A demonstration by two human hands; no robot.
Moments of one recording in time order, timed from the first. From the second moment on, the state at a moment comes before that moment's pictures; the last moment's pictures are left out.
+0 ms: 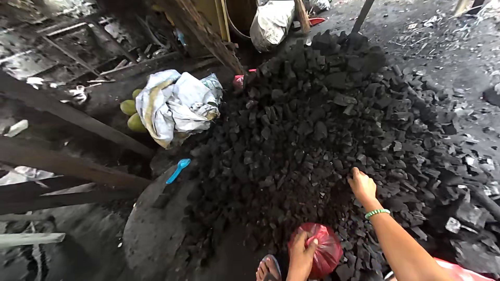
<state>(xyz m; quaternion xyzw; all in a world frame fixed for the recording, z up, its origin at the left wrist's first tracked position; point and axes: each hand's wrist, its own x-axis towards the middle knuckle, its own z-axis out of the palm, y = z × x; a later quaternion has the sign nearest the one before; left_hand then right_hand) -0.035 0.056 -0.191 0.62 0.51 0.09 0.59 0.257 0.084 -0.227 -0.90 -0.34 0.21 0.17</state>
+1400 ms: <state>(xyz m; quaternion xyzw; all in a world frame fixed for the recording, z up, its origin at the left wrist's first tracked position) -0.020 0.033 -0.209 0.82 0.45 -0.01 0.35 0.135 -0.032 -0.212 -0.75 -0.37 0.48 0.26</state>
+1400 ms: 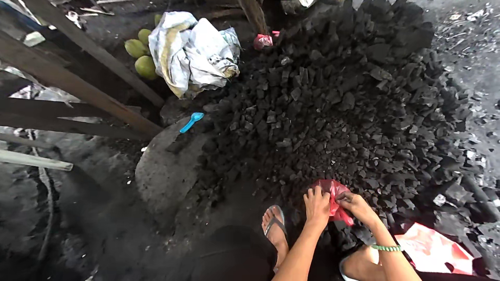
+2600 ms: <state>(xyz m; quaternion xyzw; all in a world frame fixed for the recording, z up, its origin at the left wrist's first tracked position) -0.050 0.041 -0.153 0.73 0.50 0.06 0.47 0.118 -0.047 -0.200 -0.80 -0.35 0.30 0.38</state>
